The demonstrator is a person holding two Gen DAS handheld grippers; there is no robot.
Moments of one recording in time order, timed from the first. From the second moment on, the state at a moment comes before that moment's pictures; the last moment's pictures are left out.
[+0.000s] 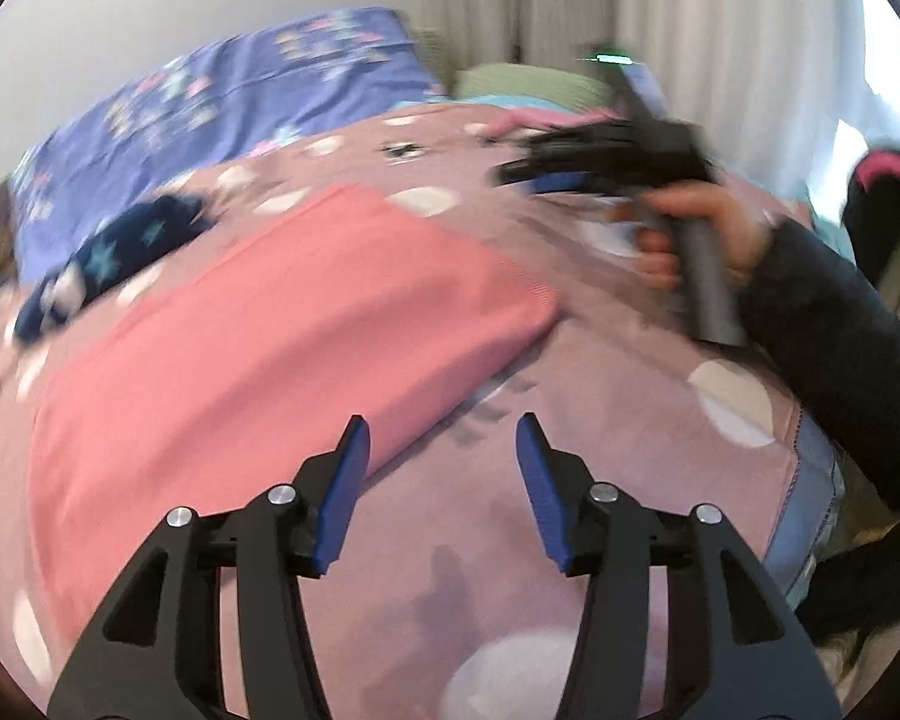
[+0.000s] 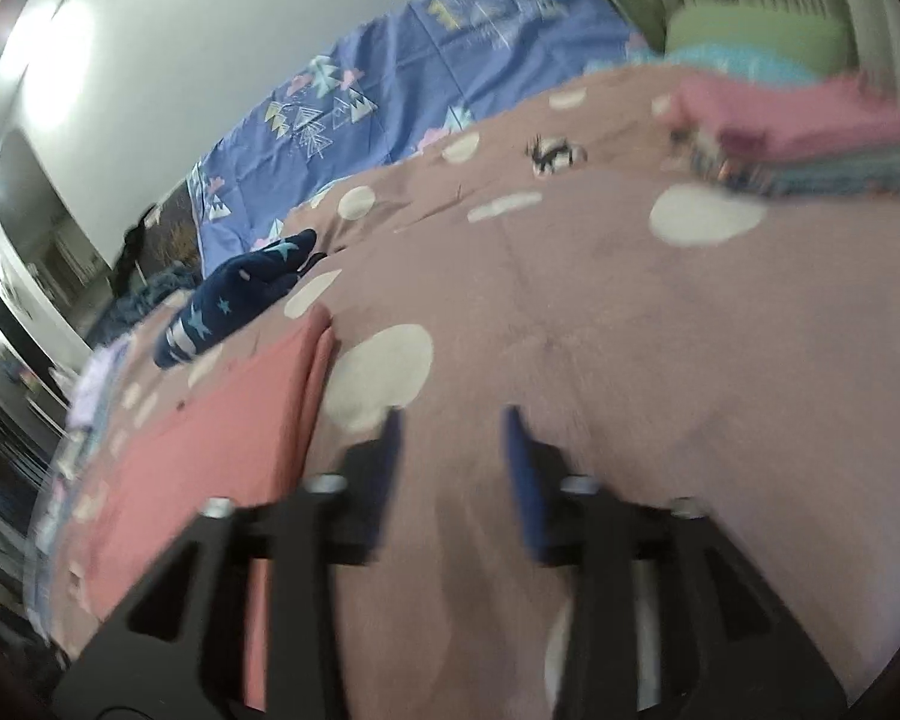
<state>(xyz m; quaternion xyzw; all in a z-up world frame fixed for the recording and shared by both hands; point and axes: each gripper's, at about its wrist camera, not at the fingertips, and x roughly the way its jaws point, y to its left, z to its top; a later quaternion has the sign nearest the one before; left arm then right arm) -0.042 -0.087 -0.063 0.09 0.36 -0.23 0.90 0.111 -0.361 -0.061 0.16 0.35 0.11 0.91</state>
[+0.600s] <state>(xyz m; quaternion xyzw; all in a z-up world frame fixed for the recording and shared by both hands) -0.141 0.192 -0.065 -0.16 0.31 0.06 0.93 -0.064 -0.031 -0.039 -0.29 0.20 0.37 0.86</state>
